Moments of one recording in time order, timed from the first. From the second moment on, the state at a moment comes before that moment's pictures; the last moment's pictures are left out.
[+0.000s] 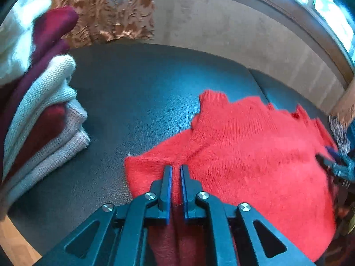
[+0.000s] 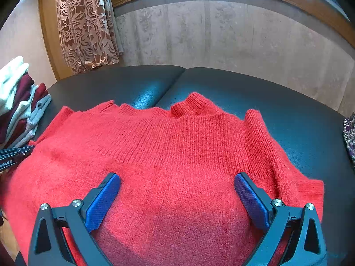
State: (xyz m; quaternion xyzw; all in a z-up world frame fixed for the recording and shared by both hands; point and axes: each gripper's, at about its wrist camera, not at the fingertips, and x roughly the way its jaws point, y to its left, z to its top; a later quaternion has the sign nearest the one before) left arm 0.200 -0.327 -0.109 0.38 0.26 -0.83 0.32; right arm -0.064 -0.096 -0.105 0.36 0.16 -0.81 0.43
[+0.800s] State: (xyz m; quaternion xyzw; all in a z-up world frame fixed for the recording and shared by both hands) left arm 0.254 -0.355 -0.122 0.35 0.45 -0.80 0.19; right arm -0.063 -0.092 -0.101 0.36 0.16 -0.81 0.44
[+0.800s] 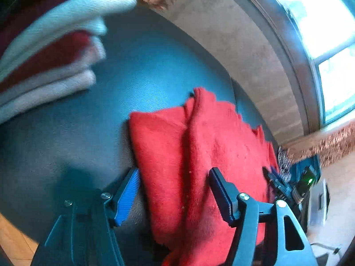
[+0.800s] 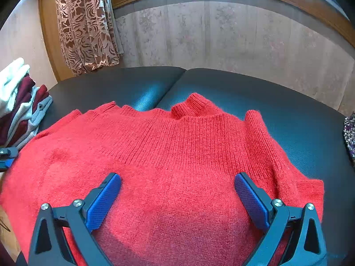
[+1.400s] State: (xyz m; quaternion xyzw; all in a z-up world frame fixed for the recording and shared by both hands) left arm 0.213 -0.360 -0.104 0.36 0.40 -0.80 0.25; right arm -0.075 -0.074 -0.078 0.42 0.15 -0.73 0.52
